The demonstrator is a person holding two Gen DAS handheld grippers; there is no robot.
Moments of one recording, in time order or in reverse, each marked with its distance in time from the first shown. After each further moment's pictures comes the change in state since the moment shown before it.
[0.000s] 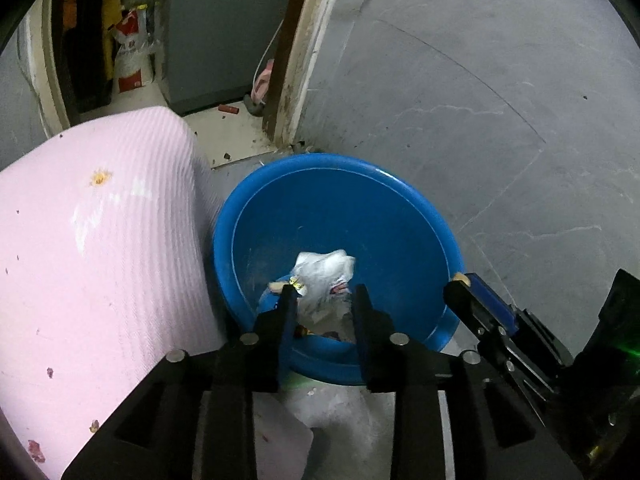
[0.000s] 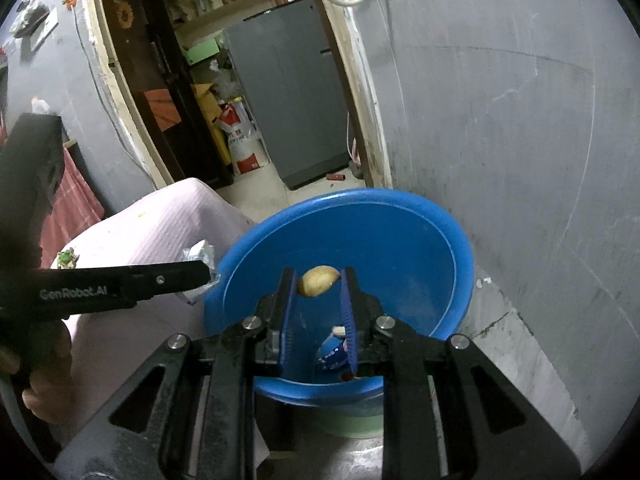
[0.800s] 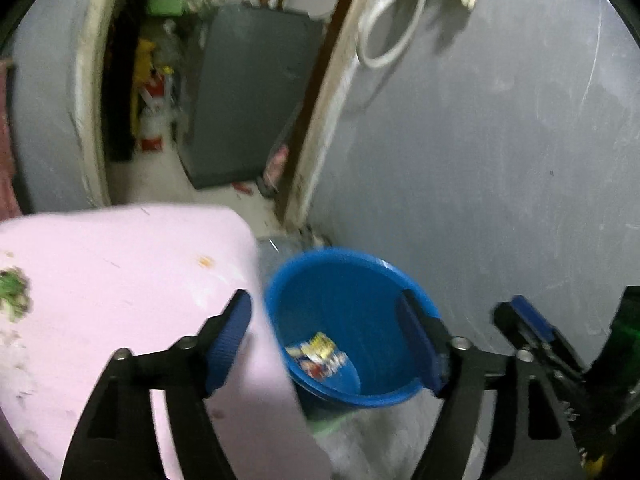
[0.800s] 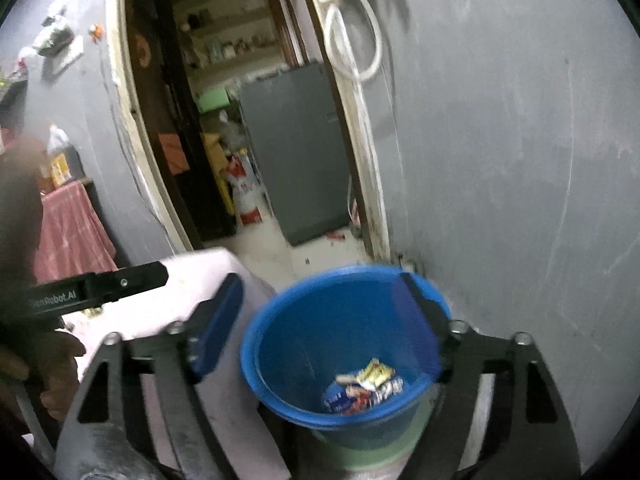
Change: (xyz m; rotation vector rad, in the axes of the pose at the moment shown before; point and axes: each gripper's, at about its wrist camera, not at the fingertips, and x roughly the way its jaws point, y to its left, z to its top) left arm -0.127 0.019 0.004 -0.024 -0.352 0.010; right arm -0.078 0.035 0.039 -0.049 -0.228 -0.014
